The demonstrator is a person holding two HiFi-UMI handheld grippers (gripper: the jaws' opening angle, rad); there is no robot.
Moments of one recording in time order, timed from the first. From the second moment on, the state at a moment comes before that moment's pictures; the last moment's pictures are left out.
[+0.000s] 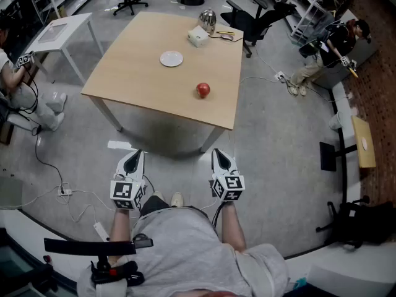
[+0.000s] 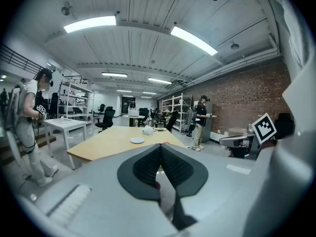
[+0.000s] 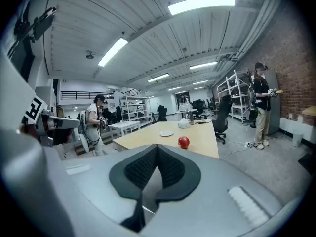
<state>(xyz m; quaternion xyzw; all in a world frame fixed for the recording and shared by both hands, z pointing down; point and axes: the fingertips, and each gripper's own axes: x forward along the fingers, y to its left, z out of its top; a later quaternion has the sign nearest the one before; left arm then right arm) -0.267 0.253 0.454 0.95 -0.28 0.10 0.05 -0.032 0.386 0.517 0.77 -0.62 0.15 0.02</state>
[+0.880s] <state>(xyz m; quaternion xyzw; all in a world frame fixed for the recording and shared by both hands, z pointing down) -0.206 0.221 0.463 0.96 -0.26 0.11 0.05 0.016 0.363 0.525 0.78 -0.61 0.16 0.00</state>
